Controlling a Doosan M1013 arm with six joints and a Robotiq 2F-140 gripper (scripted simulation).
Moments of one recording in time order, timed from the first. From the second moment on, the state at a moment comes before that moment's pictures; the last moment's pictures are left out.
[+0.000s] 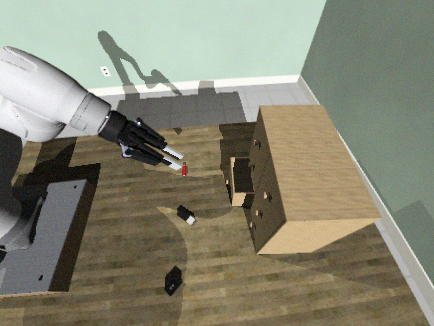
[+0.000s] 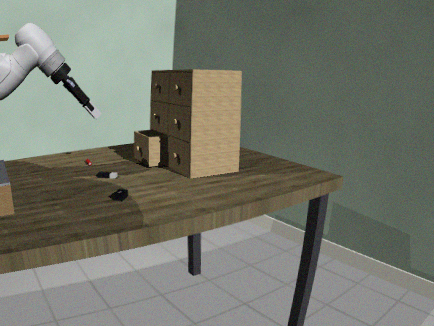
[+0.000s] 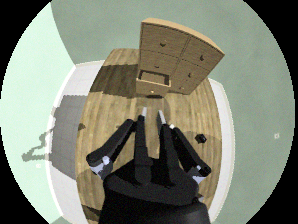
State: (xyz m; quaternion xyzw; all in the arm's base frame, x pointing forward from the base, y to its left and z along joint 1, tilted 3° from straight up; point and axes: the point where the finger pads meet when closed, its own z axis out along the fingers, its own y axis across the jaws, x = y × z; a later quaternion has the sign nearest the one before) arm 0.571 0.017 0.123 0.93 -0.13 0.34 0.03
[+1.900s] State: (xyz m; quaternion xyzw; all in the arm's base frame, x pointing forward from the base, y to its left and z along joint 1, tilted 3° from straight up) arm 0.525 0.027 0.177 0.99 -0.12 -0.02 -0.02
